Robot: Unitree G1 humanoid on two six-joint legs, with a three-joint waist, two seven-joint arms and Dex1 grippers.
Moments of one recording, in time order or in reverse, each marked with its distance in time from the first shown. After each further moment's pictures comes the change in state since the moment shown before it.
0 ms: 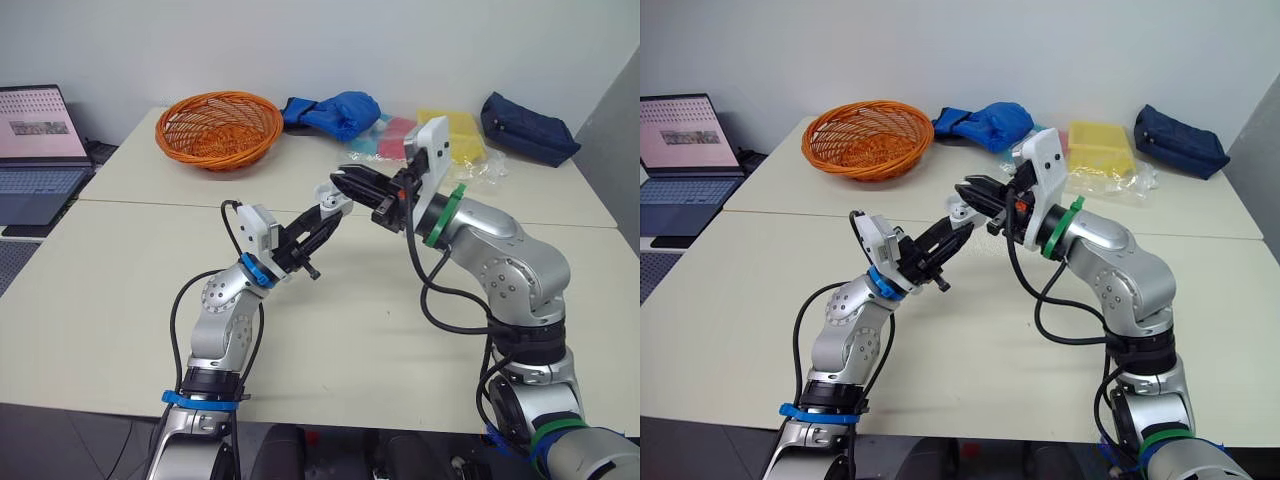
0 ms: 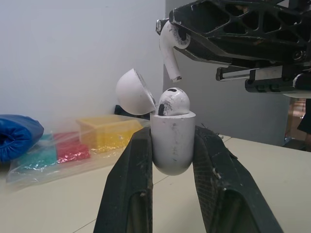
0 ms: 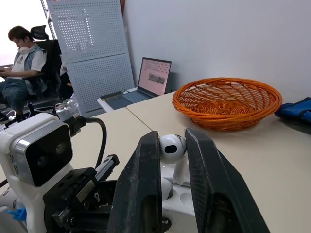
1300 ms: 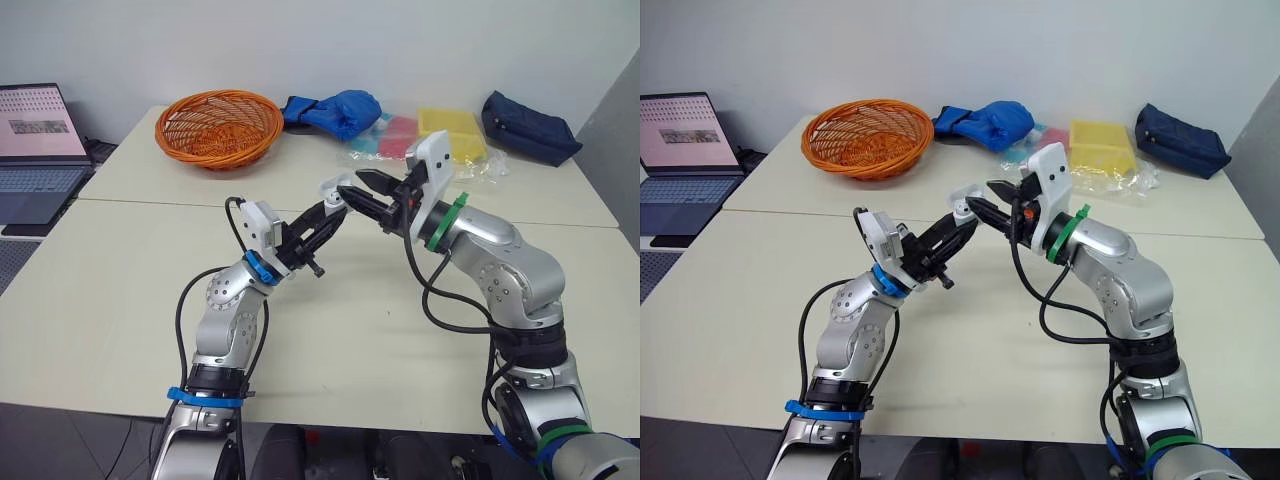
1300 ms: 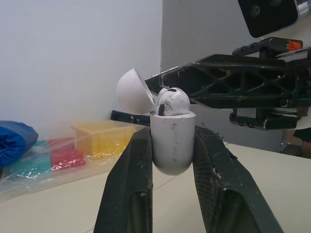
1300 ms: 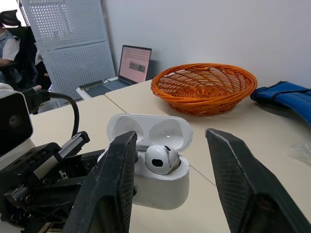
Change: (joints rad) left arm -0.023 -0.023 -0.001 0.004 -0.001 0.000 -0.008; right arm 0.035 -0.020 -0.027 0.047 -0.004 -0.045 -0.009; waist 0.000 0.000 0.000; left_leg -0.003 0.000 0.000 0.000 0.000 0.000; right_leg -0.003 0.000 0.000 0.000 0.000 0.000
